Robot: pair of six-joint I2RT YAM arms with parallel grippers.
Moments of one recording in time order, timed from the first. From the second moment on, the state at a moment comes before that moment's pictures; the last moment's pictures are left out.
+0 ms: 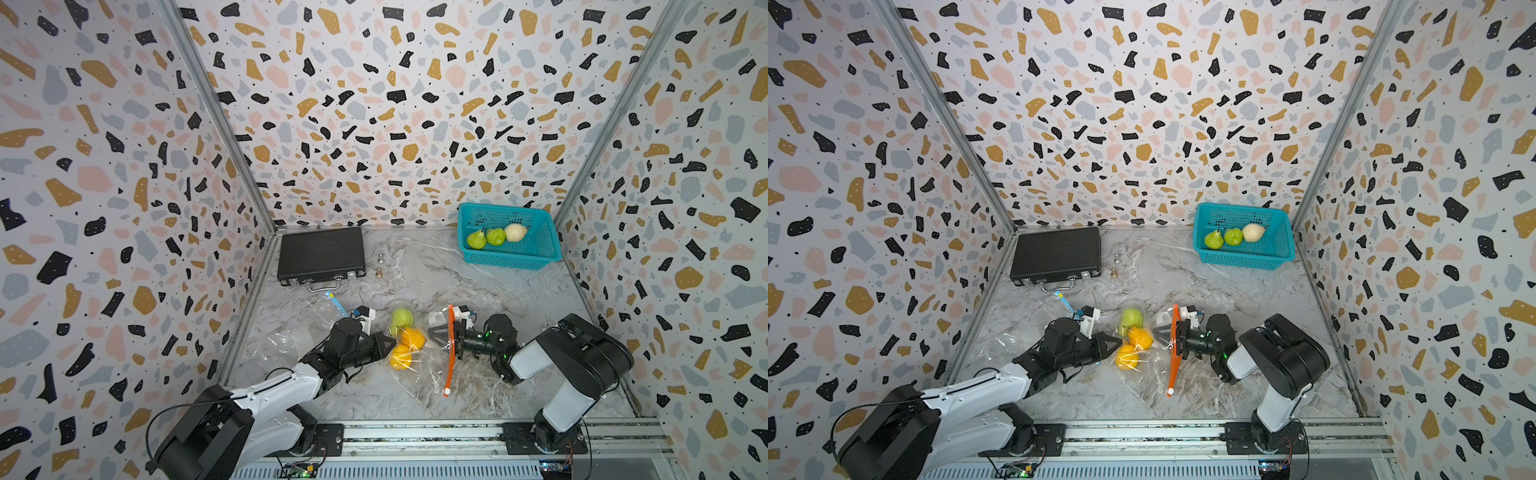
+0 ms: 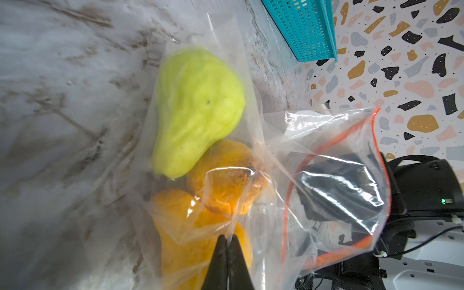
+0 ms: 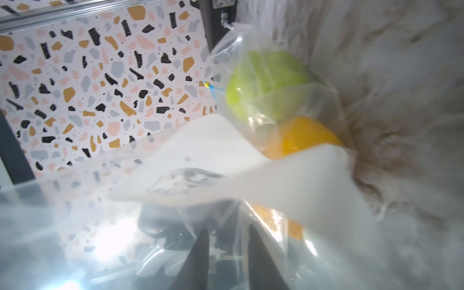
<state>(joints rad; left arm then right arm) -0.60 1.11 0.30 0.25 0.38 -0.90 0.57 1.68 0.29 1.27 -0.77 1.63</state>
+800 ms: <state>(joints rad) -0.66 0.84 0.28 0.33 0.38 -0.94 0.59 1.97 0.40 1.30 -0.78 1.58</state>
